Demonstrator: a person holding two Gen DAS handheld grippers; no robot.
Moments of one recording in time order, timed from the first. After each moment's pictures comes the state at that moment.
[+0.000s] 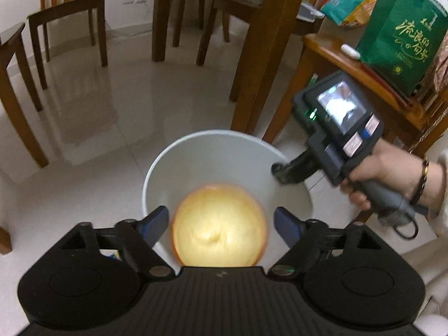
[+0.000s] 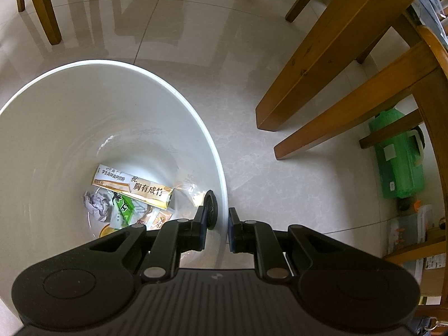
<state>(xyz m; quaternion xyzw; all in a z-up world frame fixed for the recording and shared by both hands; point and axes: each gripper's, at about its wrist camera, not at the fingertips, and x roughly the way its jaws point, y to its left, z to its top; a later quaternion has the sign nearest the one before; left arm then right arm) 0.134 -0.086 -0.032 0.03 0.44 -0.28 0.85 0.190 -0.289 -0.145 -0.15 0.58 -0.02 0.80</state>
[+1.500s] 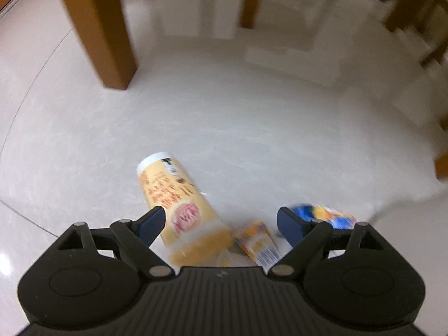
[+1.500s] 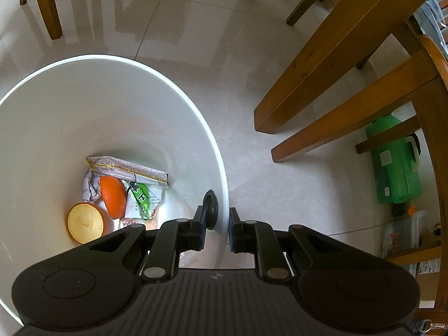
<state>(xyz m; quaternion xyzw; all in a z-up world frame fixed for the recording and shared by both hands) 0.219 0.148 -0.253 -0.14 0.59 0.10 0.79 0.185 -0.281 -0.142 -0.17 0.58 -0.02 0.80</state>
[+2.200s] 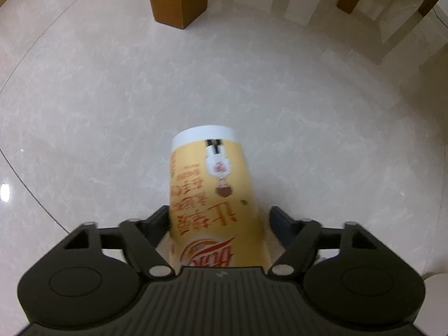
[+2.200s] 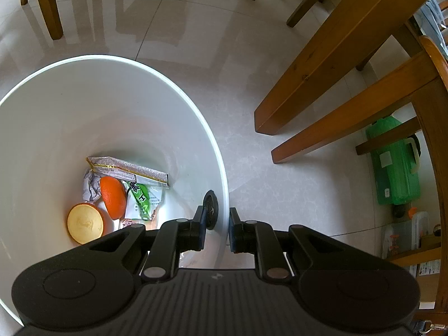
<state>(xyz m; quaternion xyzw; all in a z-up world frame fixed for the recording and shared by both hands) 0.230 0.191 -0.347 -0.21 0.61 0.21 0.74 0.187 -0.282 -0.143 -0.17 0.58 -0.01 0.80</state>
